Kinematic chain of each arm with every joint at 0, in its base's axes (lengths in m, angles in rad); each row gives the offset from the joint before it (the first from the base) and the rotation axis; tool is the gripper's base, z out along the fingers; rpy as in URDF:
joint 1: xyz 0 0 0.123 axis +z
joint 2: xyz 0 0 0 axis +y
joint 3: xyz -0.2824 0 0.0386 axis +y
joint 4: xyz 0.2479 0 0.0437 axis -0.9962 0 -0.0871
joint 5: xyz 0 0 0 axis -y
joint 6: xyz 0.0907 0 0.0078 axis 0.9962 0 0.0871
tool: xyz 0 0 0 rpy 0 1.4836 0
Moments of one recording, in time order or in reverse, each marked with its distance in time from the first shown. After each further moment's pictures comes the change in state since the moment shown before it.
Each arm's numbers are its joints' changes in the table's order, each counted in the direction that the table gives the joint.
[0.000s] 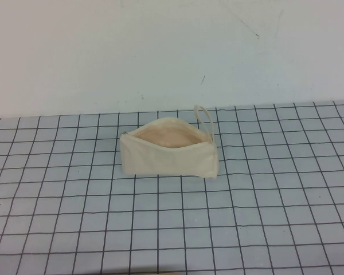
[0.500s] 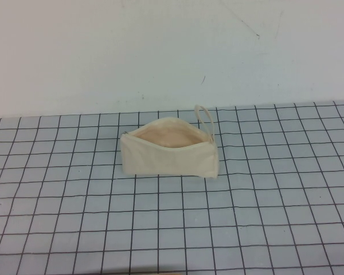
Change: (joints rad) right arm 0.000 0.000 0.000 0.000 0.000 0.000; left arm 0.000 0.000 0.000 -0.038 -0.004 0.000
